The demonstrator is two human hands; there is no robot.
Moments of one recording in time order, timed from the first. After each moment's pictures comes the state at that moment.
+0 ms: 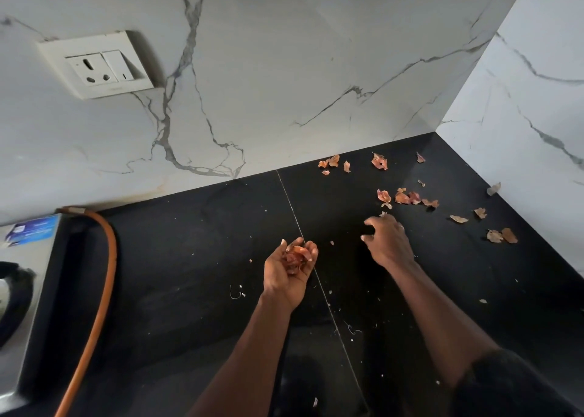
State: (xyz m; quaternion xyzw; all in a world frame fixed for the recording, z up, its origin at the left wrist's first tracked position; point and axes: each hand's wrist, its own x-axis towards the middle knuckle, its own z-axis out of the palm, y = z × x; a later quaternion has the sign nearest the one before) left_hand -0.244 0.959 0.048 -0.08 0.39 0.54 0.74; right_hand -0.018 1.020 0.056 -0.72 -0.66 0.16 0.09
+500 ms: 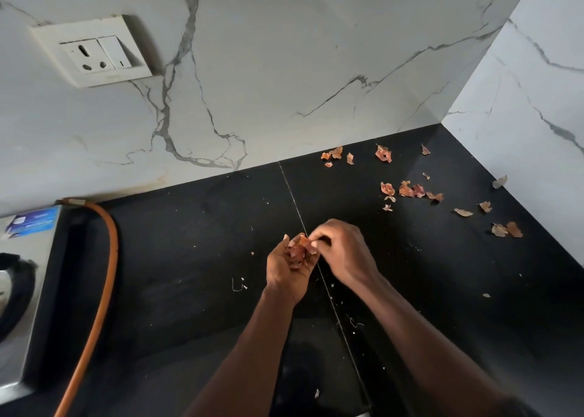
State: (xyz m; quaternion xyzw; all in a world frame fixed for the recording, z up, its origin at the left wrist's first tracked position) left_hand -0.241 0.959 0.044 -0.08 0.40 0.54 0.74; right_hand -0.109 0.974 0.092 -0.57 -0.75 0.23 0.23
